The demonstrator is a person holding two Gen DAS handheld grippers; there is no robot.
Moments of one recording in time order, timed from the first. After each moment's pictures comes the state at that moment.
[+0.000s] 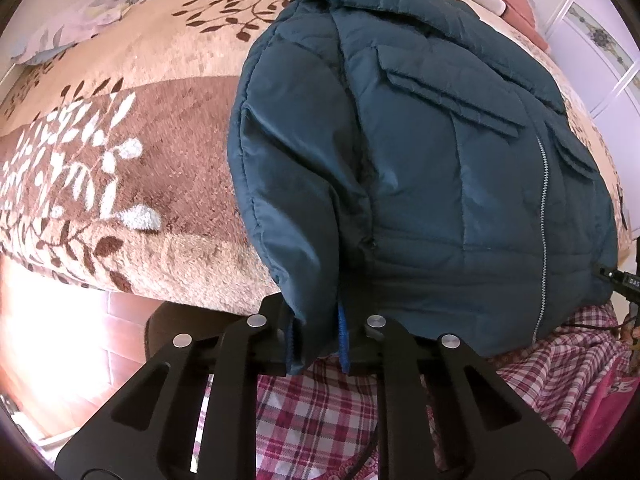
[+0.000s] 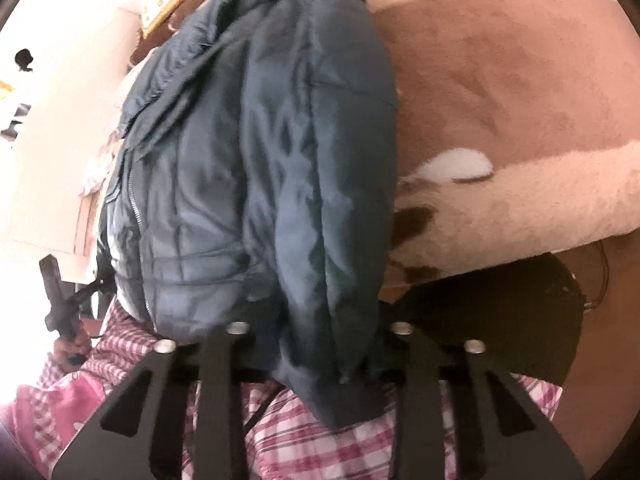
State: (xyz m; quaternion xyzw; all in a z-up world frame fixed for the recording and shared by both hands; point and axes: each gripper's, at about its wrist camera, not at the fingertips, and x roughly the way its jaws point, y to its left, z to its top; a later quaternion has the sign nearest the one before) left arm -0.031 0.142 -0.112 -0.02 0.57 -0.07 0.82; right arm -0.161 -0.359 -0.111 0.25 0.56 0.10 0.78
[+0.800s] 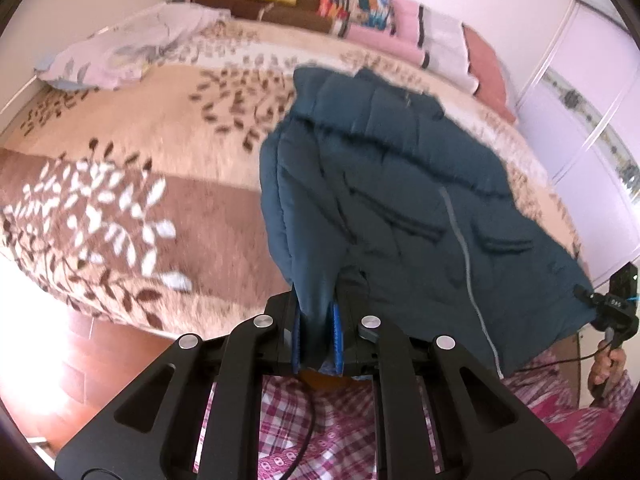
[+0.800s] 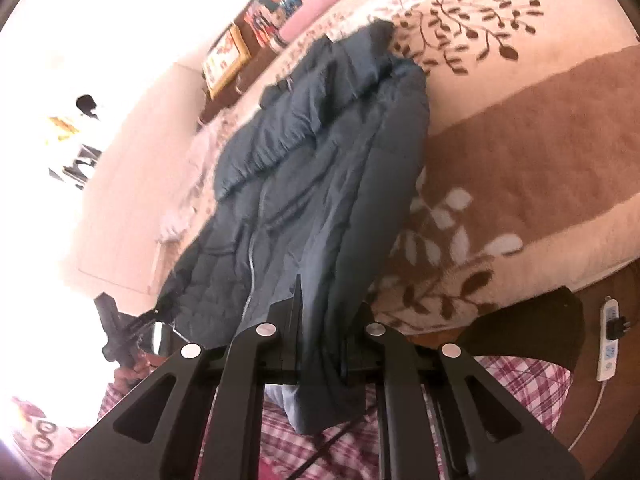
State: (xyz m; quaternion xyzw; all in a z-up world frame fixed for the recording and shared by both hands) left arm -0.059 0.186 -0.002 -0.10 0.45 -0.10 0.88; right arm -0.167 -0.373 -0.021 0.36 0.44 0.16 0.81
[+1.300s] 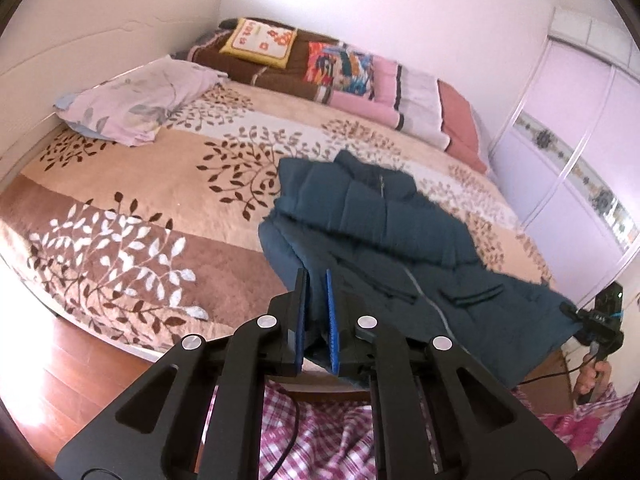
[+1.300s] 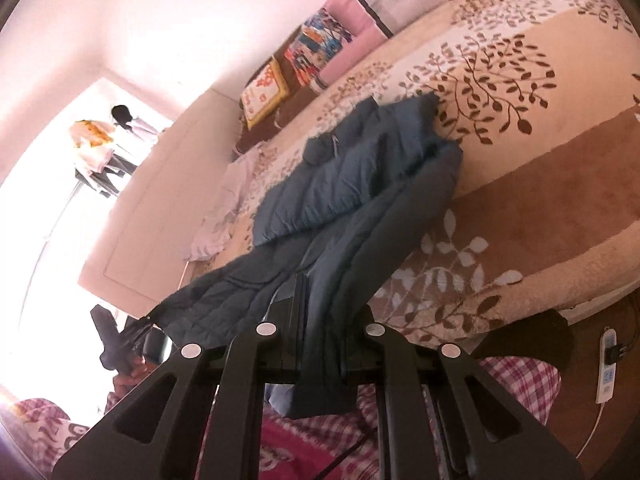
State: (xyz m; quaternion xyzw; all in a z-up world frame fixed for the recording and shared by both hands) left arm -0.118 0.218 0.086 -0.13 0.36 -0.11 0.92; right arm -0.211 -0.374 0.055 0.34 0.37 0.18 0.84
